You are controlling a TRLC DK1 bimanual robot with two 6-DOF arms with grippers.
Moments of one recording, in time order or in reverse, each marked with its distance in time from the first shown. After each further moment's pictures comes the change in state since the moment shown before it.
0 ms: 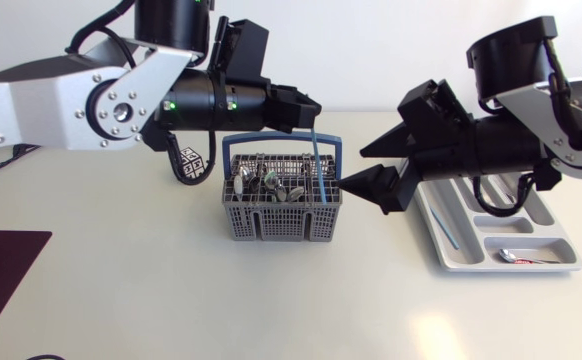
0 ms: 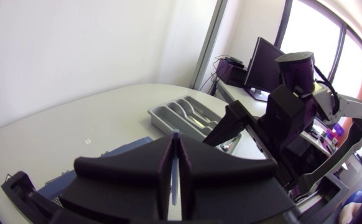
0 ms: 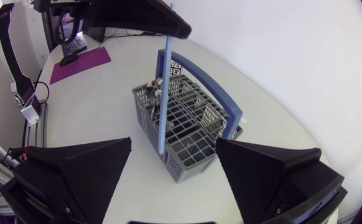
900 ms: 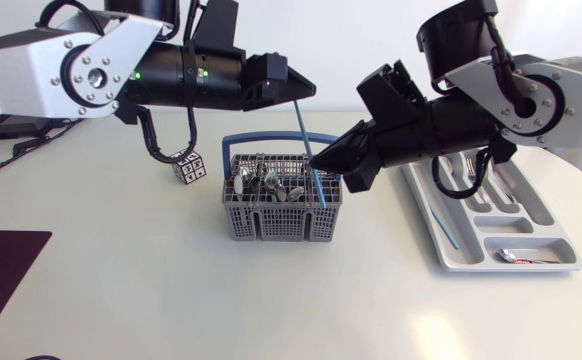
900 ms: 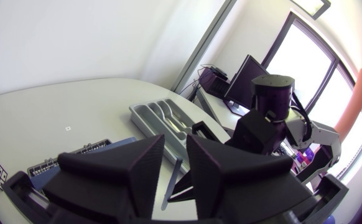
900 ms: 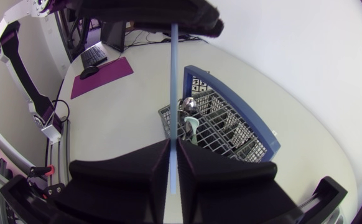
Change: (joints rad) left arm 0.092 -0.002 0.067 -0.063 0.207 -0.164; right arm 0.093 0.138 0.134 -0.024 -0.085 0.108
